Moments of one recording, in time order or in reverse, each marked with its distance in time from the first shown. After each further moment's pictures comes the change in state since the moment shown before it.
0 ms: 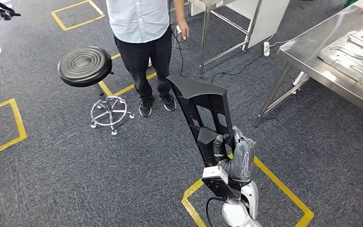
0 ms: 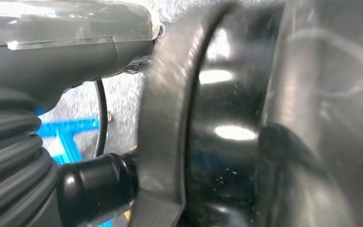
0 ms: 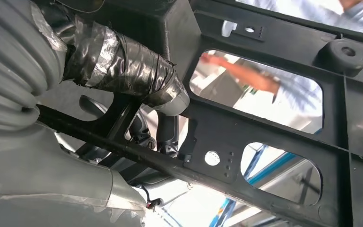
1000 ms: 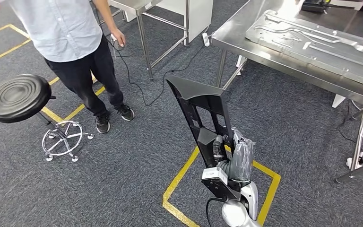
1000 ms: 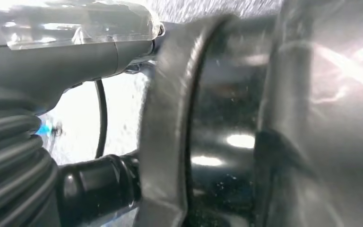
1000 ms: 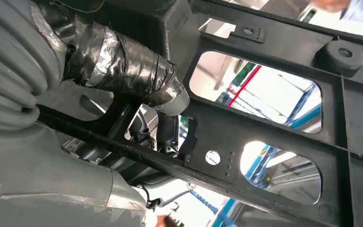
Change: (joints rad) left arm -0.006 0.000 -0.037 0.000 0.000 -0.006 -0.001; right arm -0.003 0.001 0.001 0.011 -0.005 0.000 -0.013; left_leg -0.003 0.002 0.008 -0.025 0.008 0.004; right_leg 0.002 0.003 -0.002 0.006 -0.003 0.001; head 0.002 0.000
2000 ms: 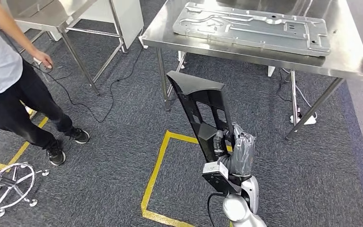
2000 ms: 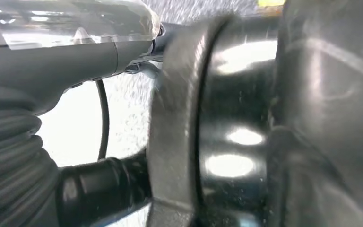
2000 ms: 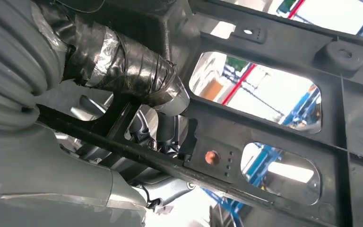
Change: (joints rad) left arm -0.013 0.002 -0.024 0.000 0.000 -0.052 -0.011; right arm -0.047 -0.012 0.011 0.026 -0.017 0.000 0.001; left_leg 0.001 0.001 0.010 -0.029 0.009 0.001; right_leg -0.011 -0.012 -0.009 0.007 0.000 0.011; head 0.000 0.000
